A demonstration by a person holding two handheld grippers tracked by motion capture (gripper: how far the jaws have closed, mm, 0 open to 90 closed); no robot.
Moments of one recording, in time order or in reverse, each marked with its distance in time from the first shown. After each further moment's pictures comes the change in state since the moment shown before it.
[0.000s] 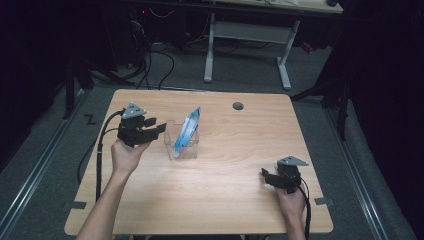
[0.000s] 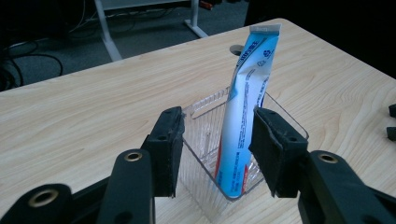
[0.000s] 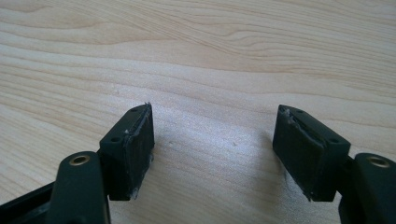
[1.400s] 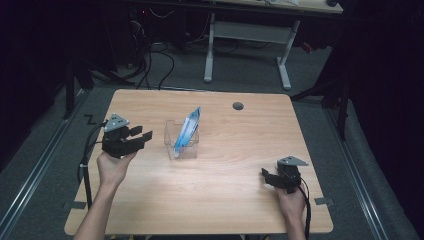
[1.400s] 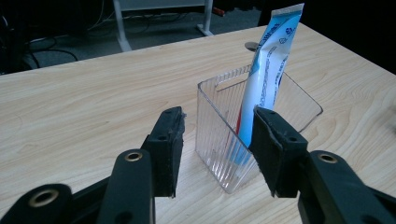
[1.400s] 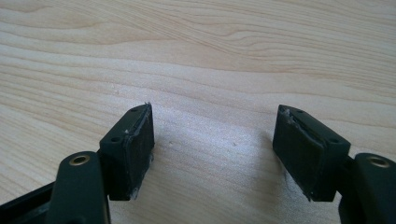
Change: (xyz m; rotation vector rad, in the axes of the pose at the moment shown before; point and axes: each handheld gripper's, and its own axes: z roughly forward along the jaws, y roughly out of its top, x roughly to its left) left arm 0.013 -0.032 -0.029 -0.034 0.041 -0.042; right arm 0.000 0.000 0.000 0.000 0.000 0.000
